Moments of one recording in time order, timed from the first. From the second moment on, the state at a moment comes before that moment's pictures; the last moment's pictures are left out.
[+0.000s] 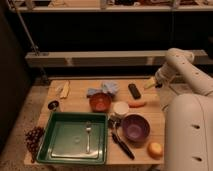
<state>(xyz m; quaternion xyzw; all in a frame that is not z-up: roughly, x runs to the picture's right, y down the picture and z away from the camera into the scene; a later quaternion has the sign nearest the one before) 0.319 -0.009 0.886 -0.12 -0.27 -0.69 0.66</state>
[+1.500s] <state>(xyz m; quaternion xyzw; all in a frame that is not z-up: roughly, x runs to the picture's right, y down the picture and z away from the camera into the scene) 0.311 -0.026 0.870 -0.10 -0.24 -0.72 0.65</state>
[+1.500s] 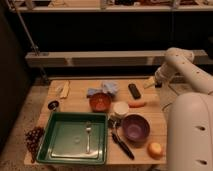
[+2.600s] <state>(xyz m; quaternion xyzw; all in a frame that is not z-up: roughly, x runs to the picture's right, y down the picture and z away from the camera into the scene) 0.270 -0.088 0.818 -0.05 -0.16 -0.78 0.61</state>
